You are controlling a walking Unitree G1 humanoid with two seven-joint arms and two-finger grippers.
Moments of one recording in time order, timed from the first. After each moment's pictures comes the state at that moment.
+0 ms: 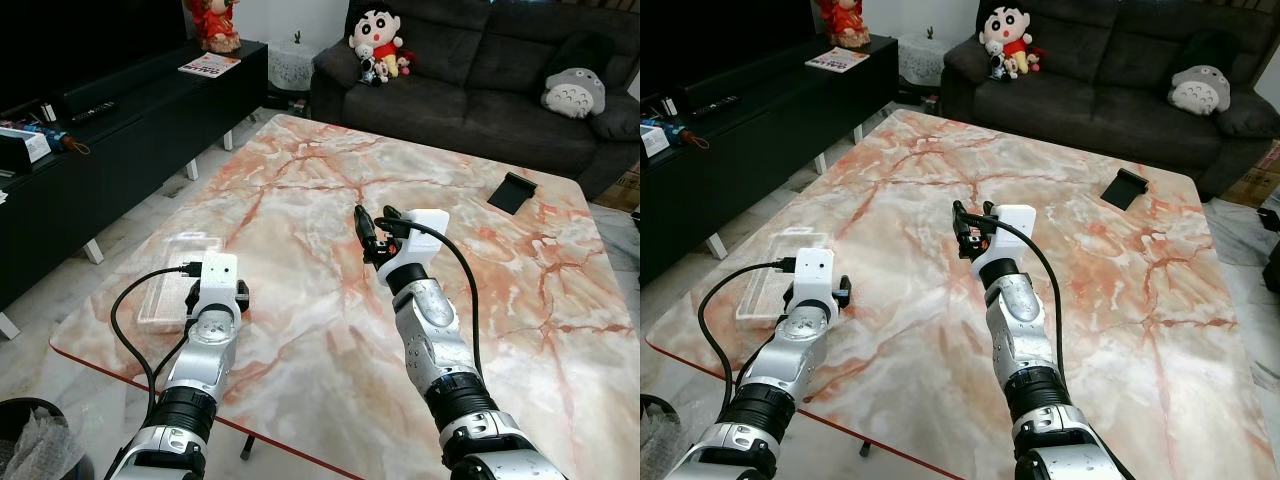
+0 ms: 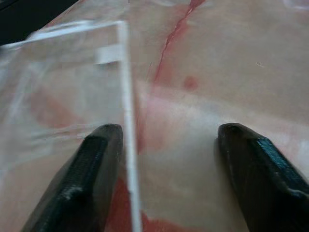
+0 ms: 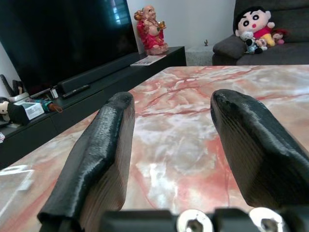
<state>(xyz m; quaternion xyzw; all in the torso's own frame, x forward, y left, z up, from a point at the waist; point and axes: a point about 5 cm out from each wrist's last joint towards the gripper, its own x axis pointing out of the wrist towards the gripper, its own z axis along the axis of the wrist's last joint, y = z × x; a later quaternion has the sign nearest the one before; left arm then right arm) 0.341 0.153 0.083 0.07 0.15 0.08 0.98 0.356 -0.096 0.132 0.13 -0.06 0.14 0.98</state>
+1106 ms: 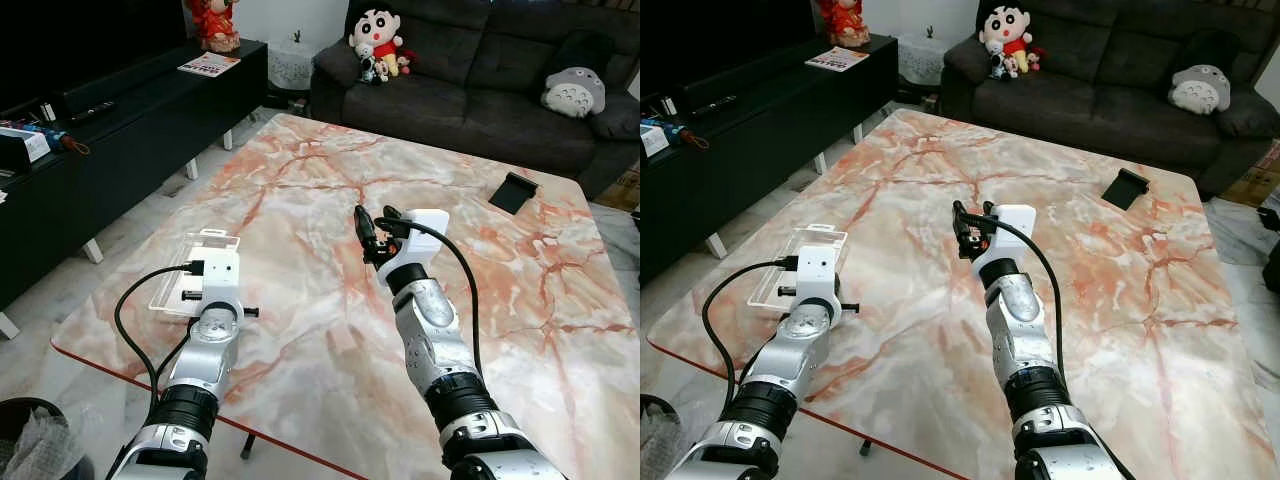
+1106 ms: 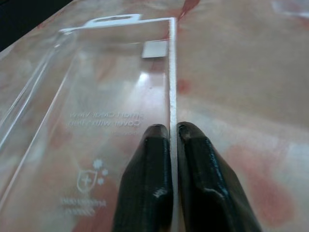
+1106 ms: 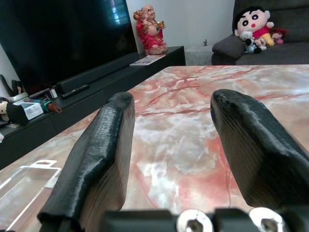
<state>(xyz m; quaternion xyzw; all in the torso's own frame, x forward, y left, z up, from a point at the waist) 0.343 0.149 0.086 0.06 0.15 0.07 0.98 0.357 -0.096 0.132 0.13 -0.06 0.14 0.98</state>
